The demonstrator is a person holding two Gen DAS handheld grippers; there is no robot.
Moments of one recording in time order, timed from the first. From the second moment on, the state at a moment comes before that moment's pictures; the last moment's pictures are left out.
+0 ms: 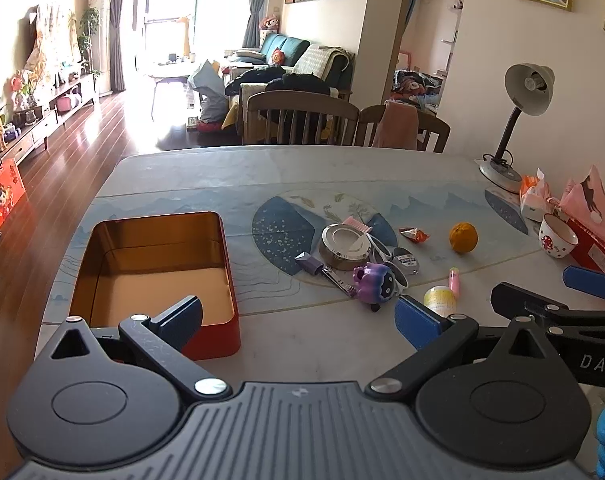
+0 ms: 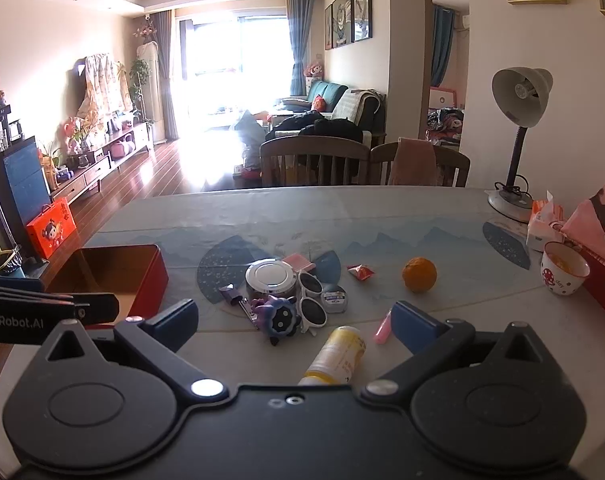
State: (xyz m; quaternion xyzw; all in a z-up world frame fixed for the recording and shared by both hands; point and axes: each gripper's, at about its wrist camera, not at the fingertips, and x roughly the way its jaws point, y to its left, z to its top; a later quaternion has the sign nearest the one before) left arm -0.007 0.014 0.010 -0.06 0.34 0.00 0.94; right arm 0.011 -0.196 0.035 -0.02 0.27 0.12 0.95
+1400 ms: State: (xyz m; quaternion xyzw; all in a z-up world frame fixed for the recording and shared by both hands) left arm 0.118 -0.064 -0.054 -0.08 0.42 0.00 0.91; right arm 0.098 -0.257 -0.031 -0.05 0.37 0.22 0.90
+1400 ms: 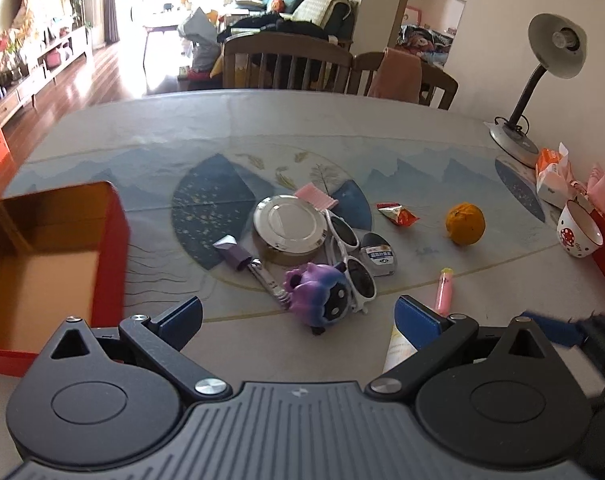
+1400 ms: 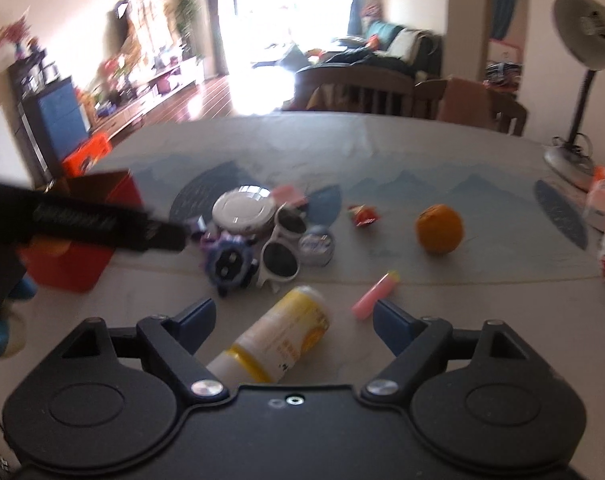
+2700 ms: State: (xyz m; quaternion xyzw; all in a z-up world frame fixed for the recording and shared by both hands) left arm 0.195 -0.067 -0.124 -0.14 0.48 -0.03 0.87; right arm 0.155 -0.253 -0.085 0.01 0.50 0.29 0.82
